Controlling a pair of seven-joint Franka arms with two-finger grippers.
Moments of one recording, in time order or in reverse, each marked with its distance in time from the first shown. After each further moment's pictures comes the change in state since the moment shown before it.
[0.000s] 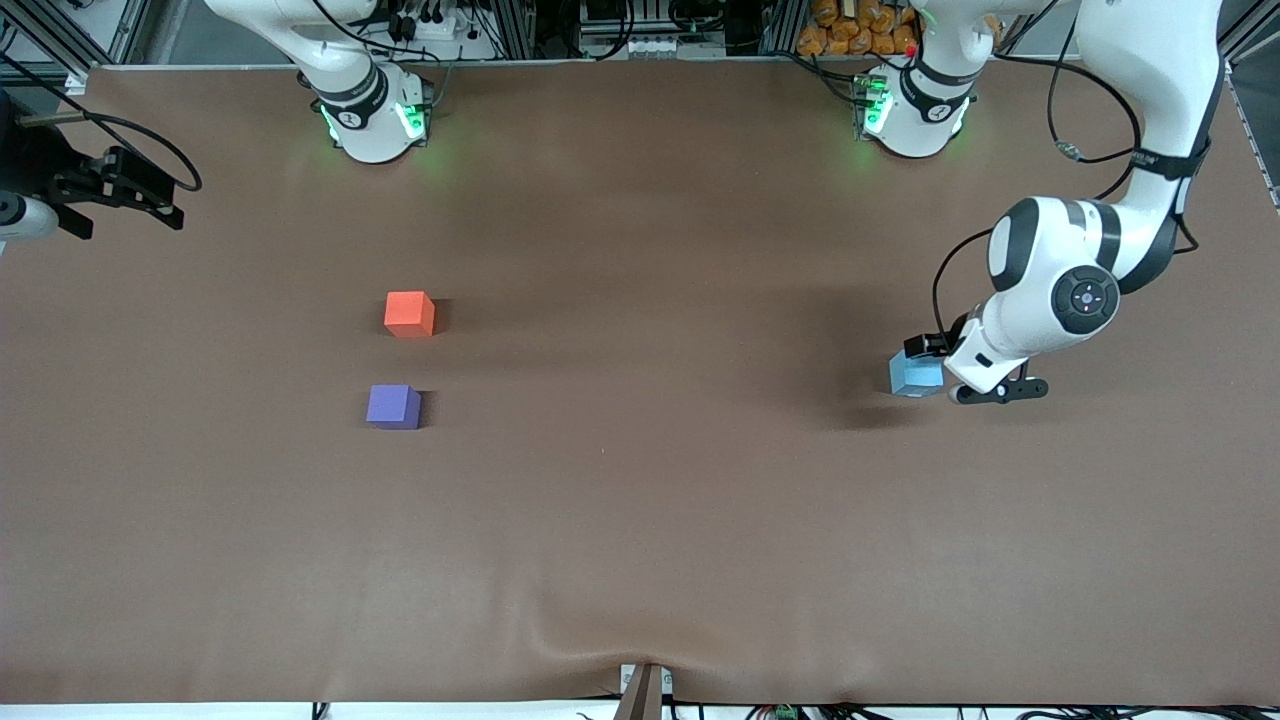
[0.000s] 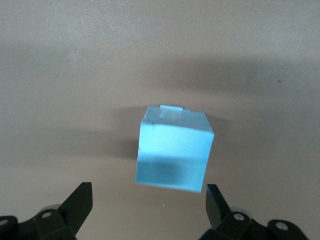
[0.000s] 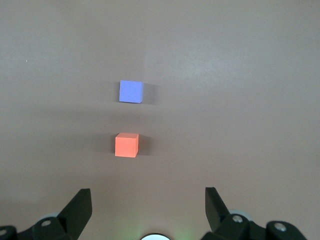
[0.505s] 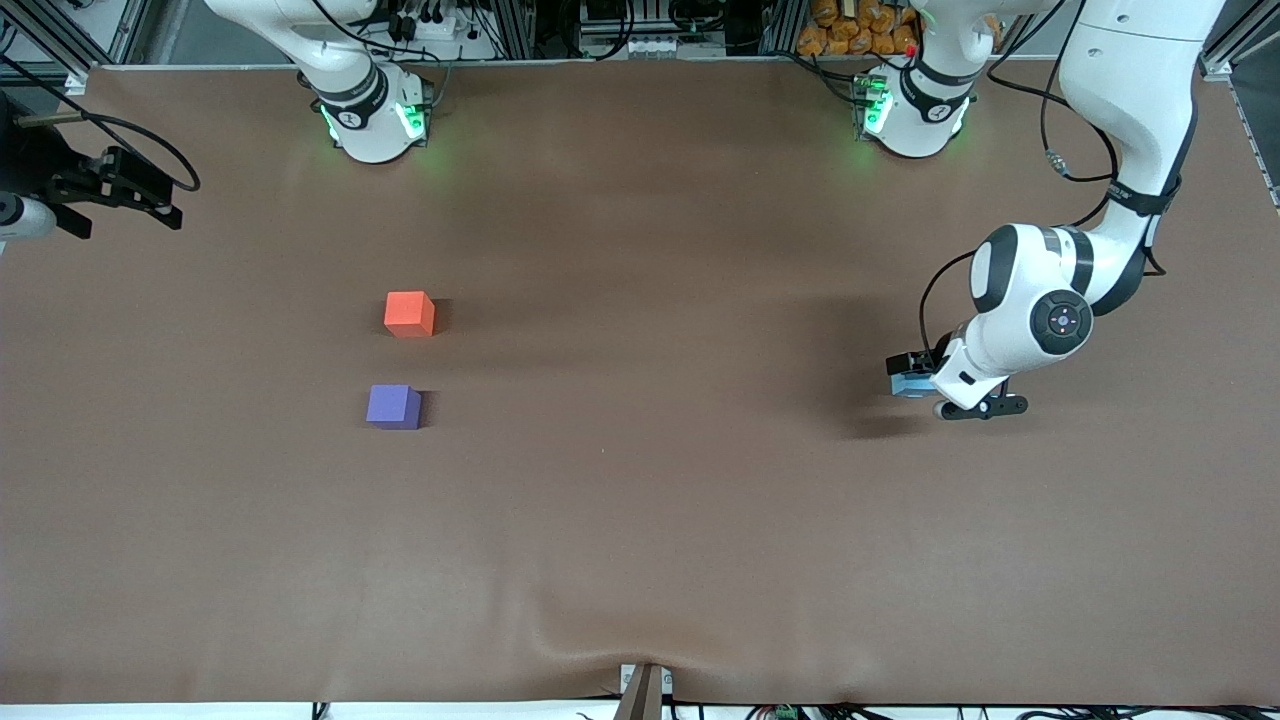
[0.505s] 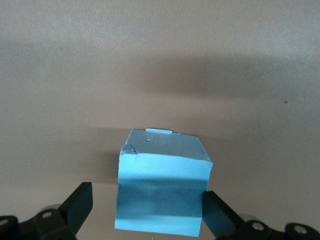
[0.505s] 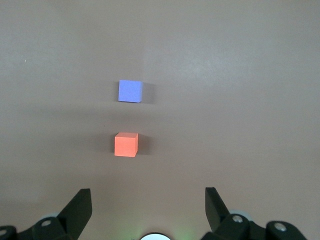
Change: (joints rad) left arm -0.003 0.080 -0.005 0.029 -0.008 0.068 -0.001; right arm -0.004 0.000 -0.001 0.000 0.000 -0.002 0.000
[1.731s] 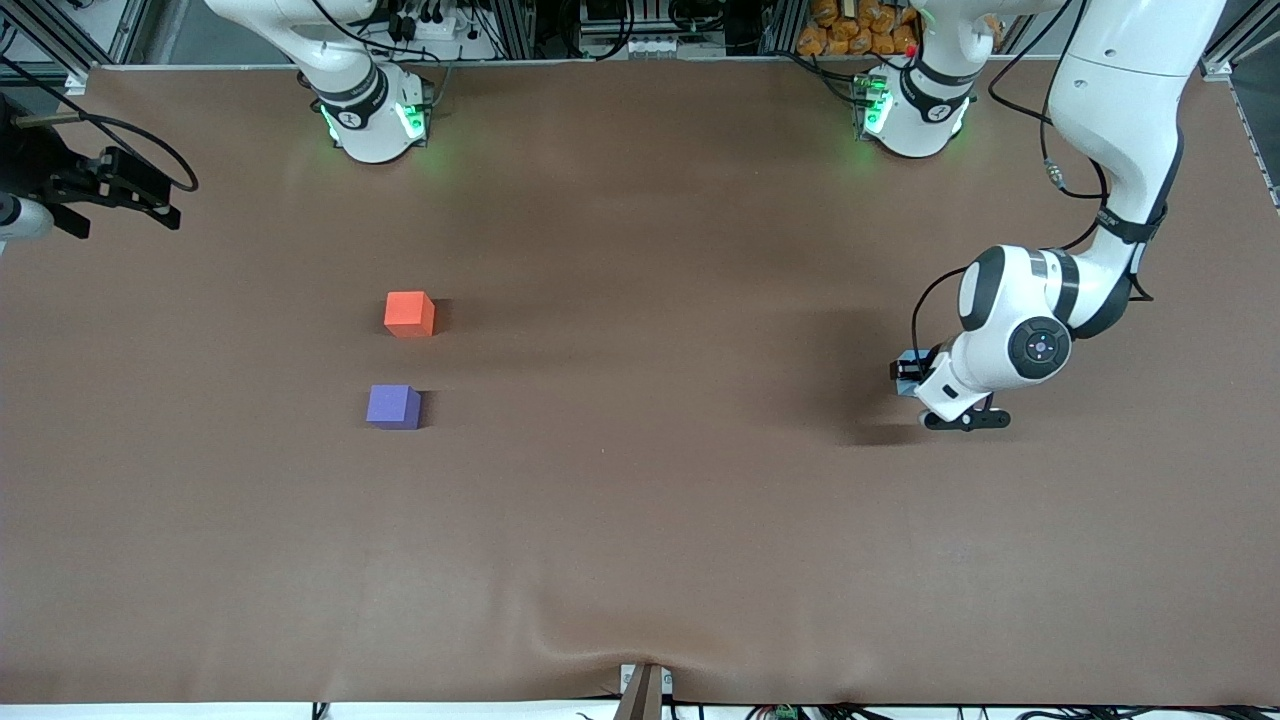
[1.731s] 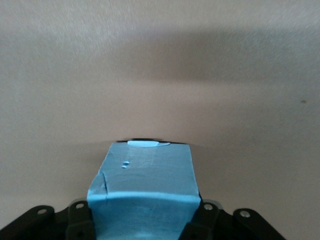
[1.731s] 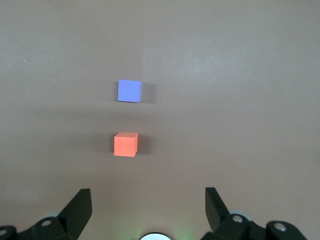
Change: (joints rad) left arm -0.011 0.084 -0.003 0.078 0.050 -0.046 0.023; right arm -0.002 0.000 0.000 0.000 0.000 -0.001 0.000
